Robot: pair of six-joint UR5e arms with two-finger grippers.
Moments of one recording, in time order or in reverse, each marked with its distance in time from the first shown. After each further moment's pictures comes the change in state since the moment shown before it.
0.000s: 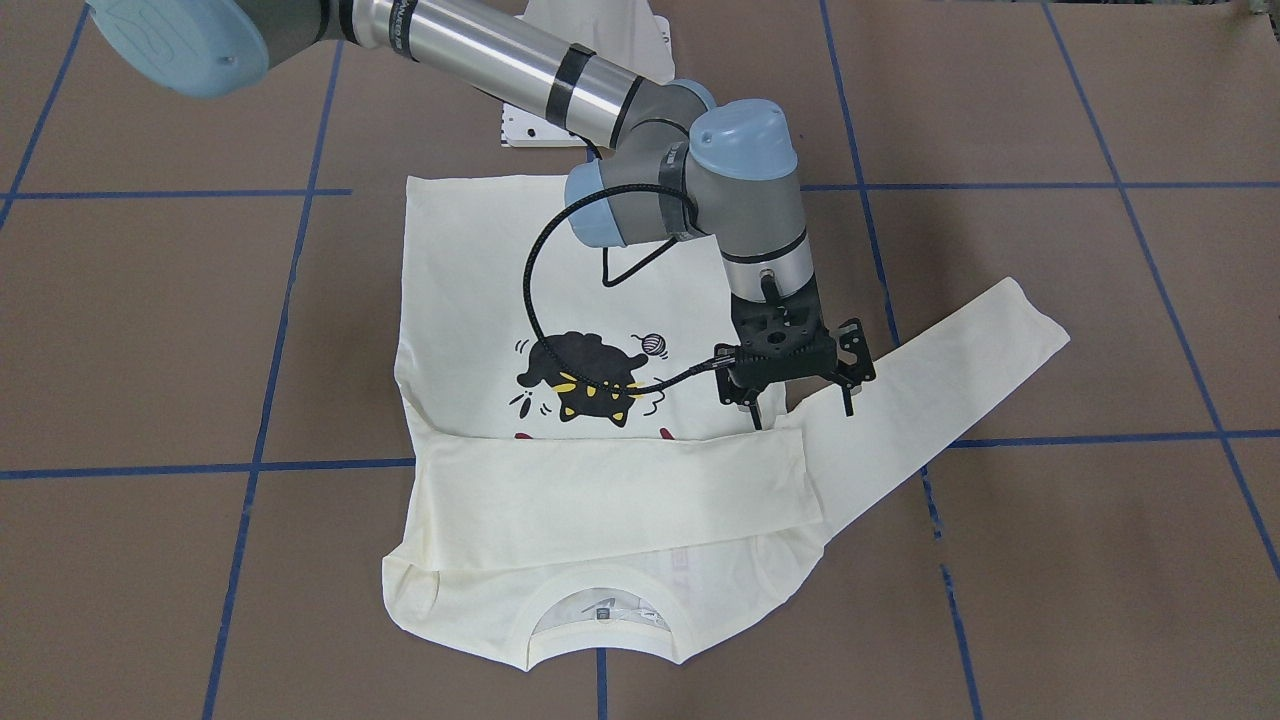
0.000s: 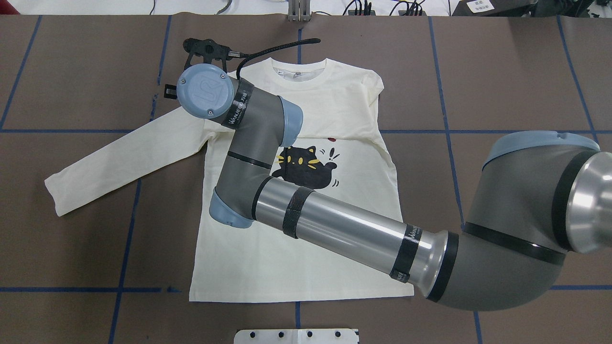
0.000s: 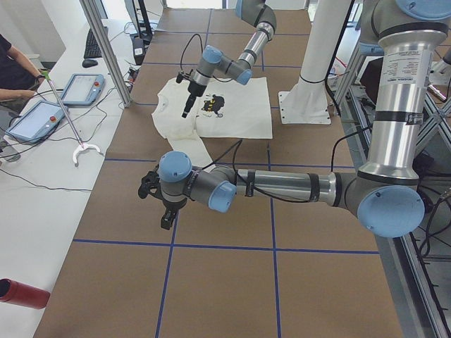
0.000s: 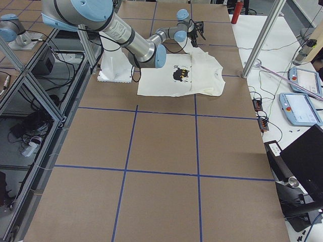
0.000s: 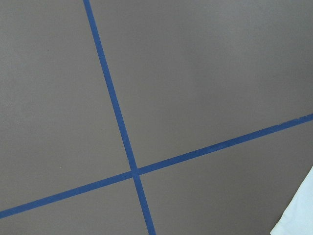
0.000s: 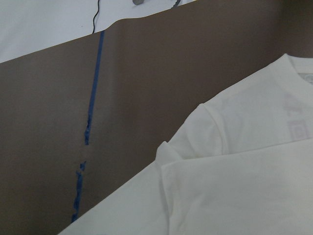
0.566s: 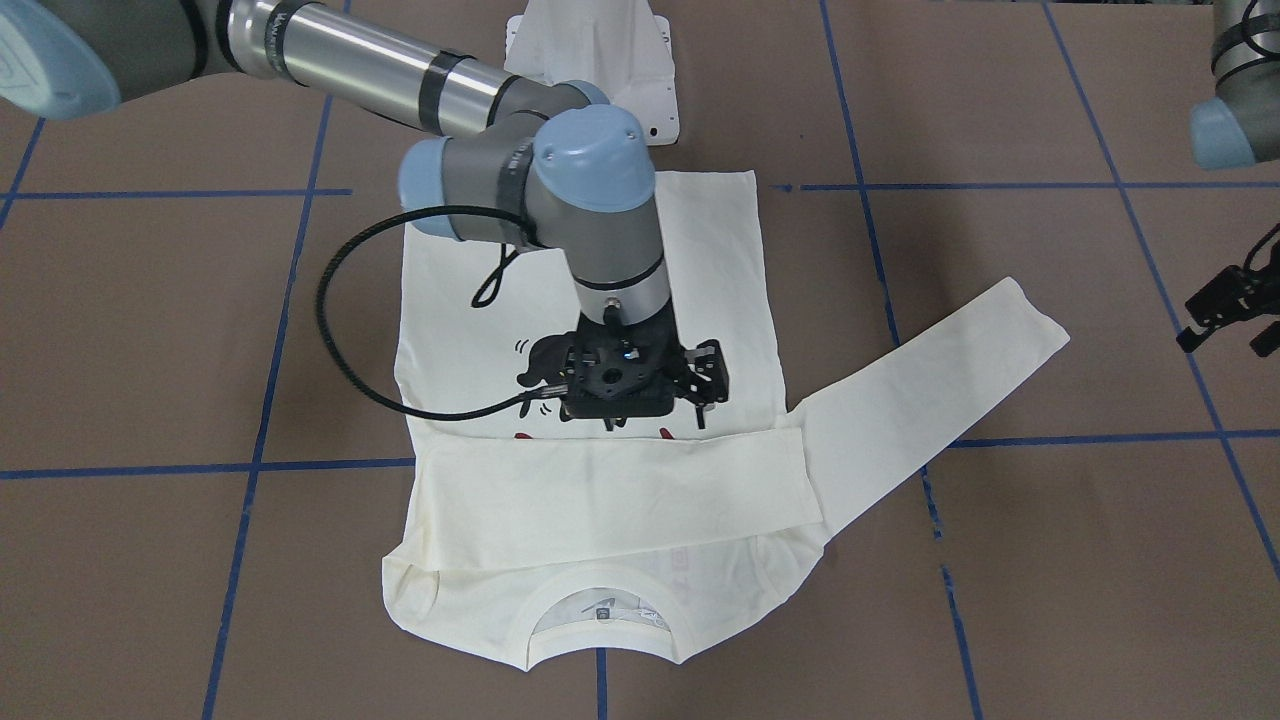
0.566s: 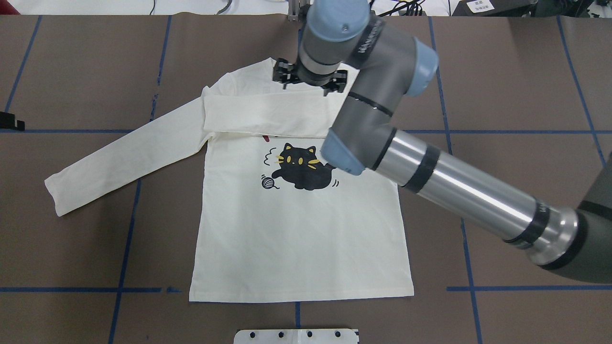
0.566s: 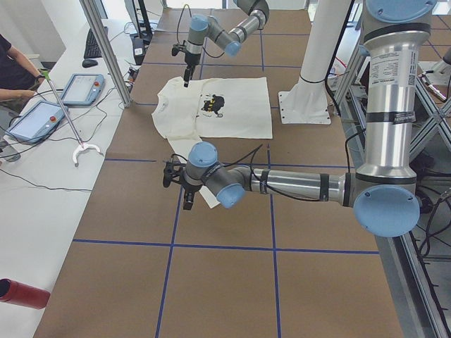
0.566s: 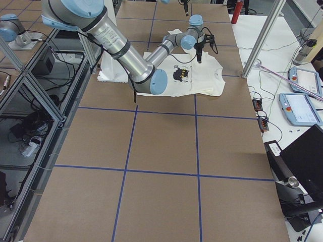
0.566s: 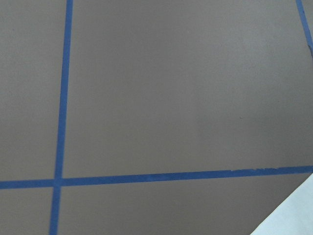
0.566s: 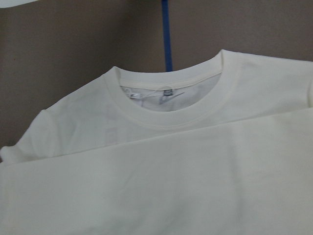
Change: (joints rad) left arm 0.309 0.120 -0.097 -0.367 0.232 -0.687; right arm 0.221 -0.358 0.489 -0.390 0.330 -0.185
